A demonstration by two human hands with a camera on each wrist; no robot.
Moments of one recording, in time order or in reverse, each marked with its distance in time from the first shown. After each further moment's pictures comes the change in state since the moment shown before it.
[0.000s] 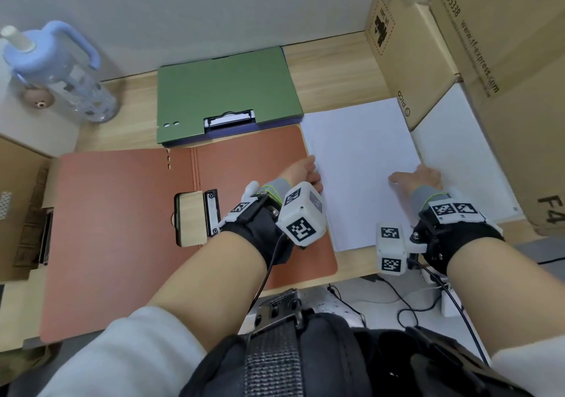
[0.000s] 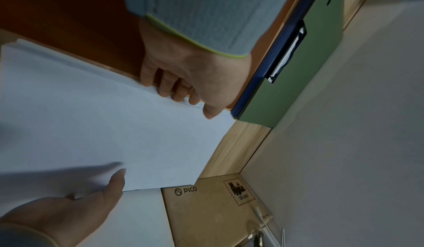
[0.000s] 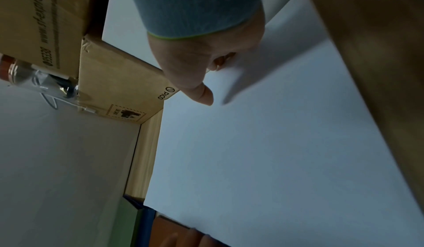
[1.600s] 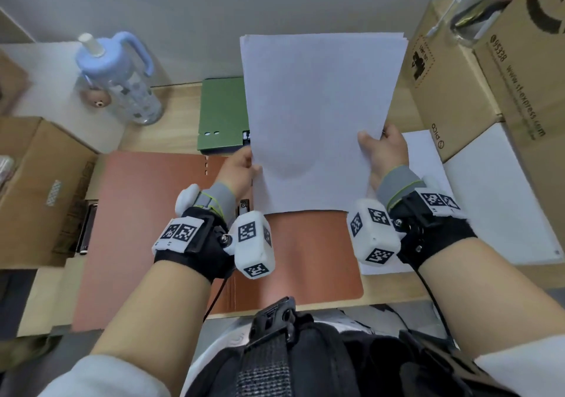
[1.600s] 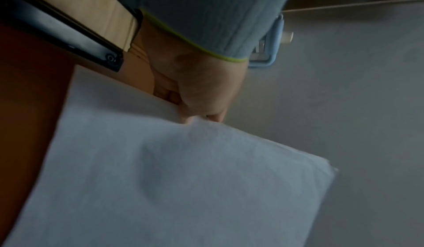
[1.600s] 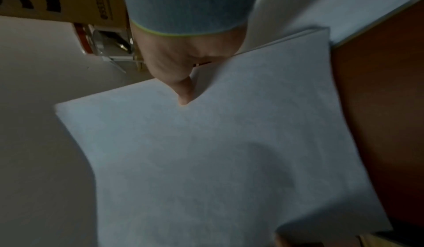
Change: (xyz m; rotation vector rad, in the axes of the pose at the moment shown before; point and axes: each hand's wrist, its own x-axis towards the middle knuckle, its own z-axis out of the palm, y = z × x) left_hand -0.031 0.040 -0.142 0.335 0.205 0.666; right_hand -0.091 -0.119 0.035 0.947 -0.212 -0.506
